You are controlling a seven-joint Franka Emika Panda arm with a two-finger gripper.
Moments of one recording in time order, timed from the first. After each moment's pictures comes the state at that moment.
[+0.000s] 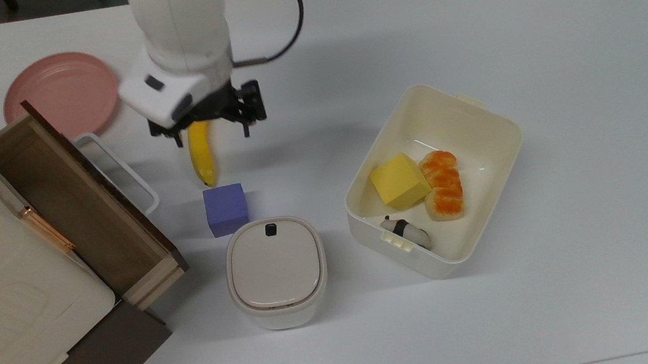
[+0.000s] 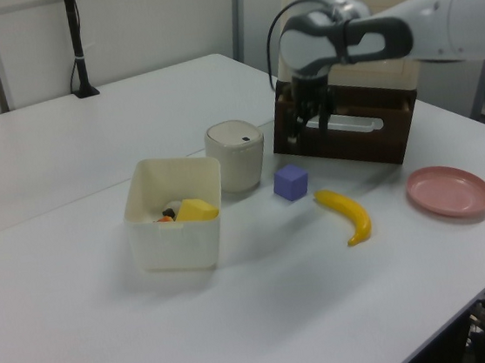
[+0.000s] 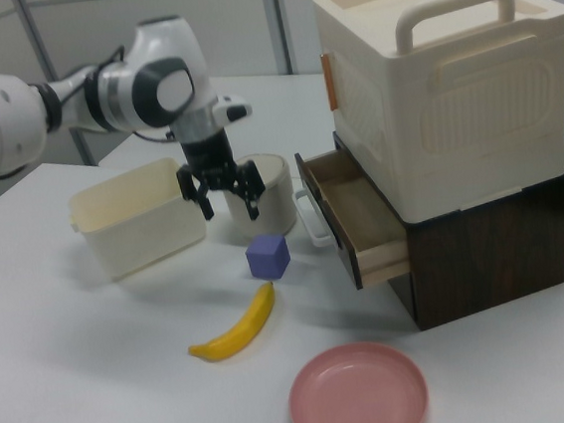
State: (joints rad) arm -0.05 0.35 0.02 -1.54 -0.12 1.88 -0.10
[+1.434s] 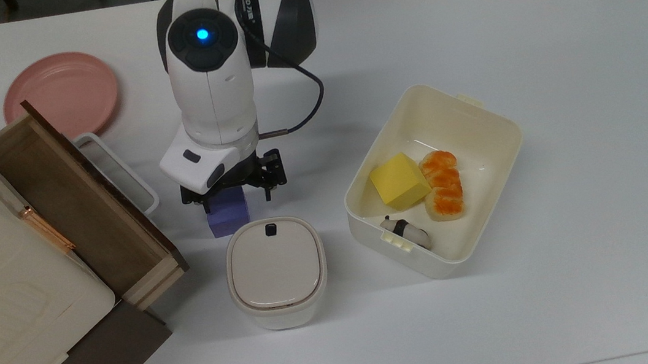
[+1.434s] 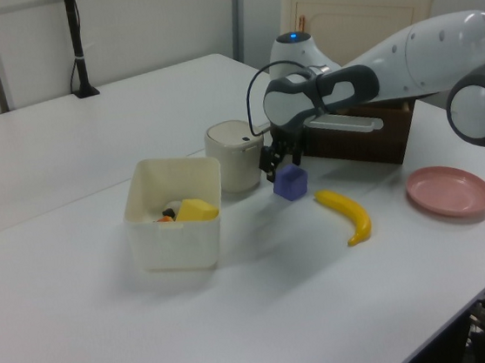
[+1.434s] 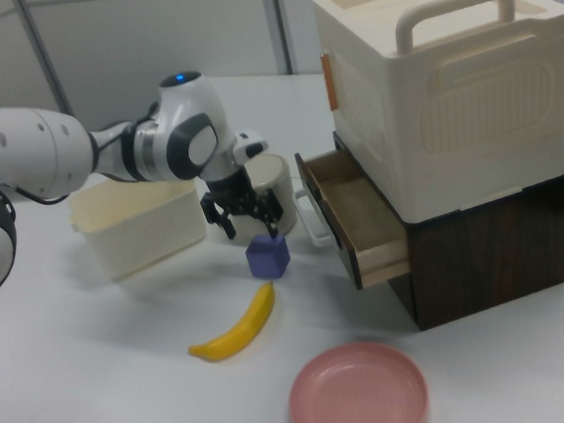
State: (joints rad) arm -0.04 0.51 0.03 -1.56 -0.12 2.19 -0.10
